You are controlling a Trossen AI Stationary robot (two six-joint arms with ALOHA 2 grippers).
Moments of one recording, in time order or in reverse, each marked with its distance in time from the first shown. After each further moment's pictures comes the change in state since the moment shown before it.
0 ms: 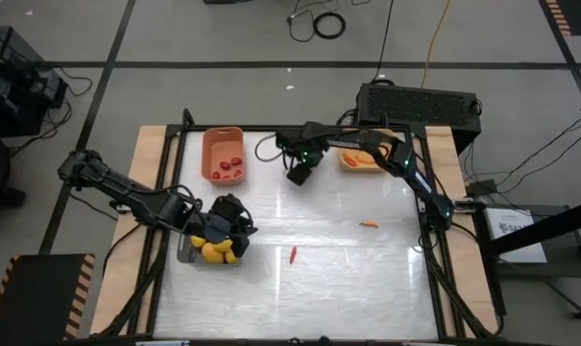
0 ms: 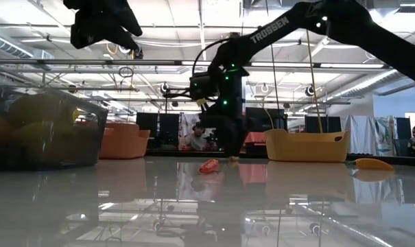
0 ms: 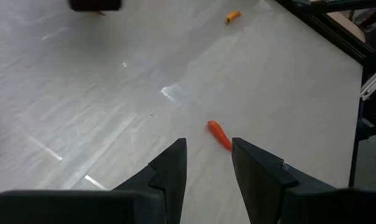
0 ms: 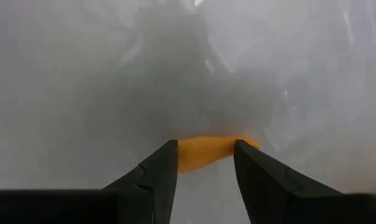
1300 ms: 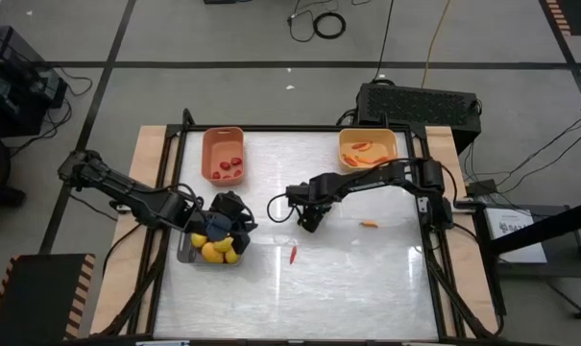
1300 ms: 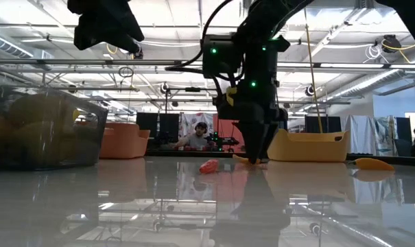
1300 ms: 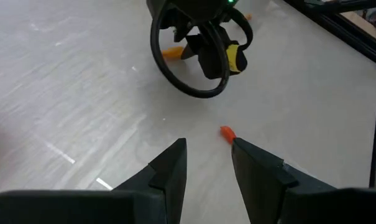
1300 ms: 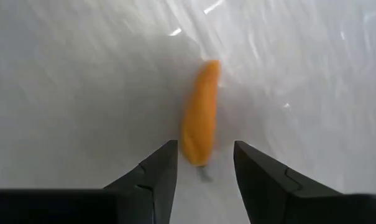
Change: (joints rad) left arm 0.018 0.000 0.000 -0.016 -0.017 0.035; right arm 0.352 -0.325 -0.520 0.268 0.062 0.319
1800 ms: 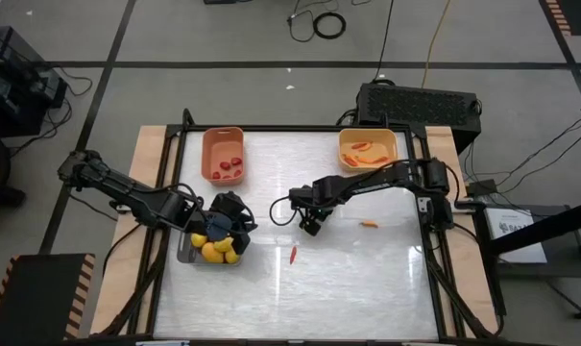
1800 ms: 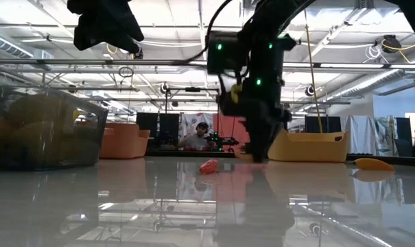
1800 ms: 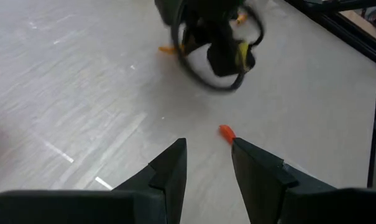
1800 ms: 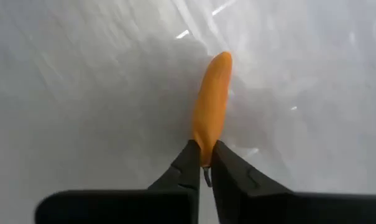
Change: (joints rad) left arm 0.003 0.000 0.000 0.001 0.007 -0.002; right arm 0.018 -0.040 -0.053 0.044 -0.018 0.011
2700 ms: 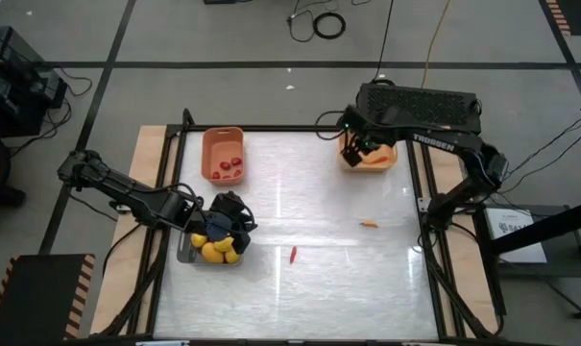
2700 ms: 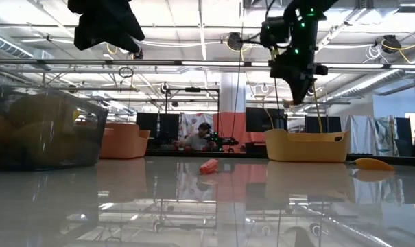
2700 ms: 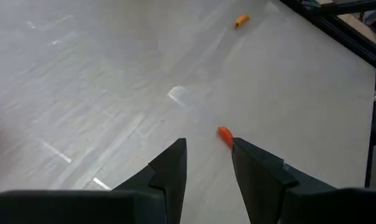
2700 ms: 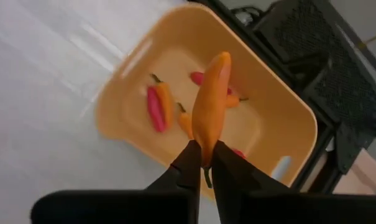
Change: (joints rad) left arm -0.001 0.000 0.000 0.005 -0.002 -0.005; right arm -0.503 -0.448 -0.038 -0.286 0.236 -0.237
